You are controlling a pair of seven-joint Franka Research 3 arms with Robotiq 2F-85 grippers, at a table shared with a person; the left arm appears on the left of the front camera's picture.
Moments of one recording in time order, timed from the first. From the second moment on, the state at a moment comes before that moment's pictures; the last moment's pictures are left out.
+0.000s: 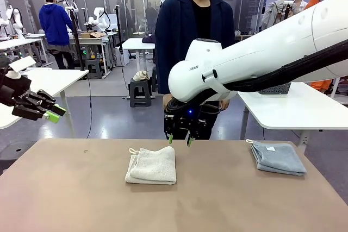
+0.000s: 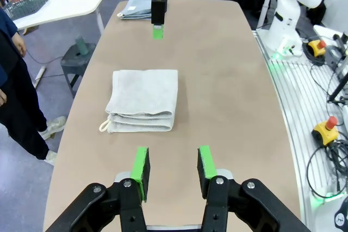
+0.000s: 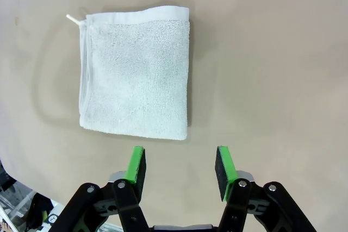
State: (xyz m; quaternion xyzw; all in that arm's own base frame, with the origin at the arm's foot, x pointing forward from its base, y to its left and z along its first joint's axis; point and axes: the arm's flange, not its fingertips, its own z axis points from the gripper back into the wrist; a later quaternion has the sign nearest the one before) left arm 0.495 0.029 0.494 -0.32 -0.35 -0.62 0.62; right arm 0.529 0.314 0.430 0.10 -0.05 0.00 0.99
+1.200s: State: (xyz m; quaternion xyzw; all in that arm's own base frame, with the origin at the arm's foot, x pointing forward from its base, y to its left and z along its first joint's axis) left arm 0.495 0.029 0.494 -0.32 -0.35 -0.62 0.62; right arm 0.558 0.357 0.327 0.08 -0.06 -0.05 0.99
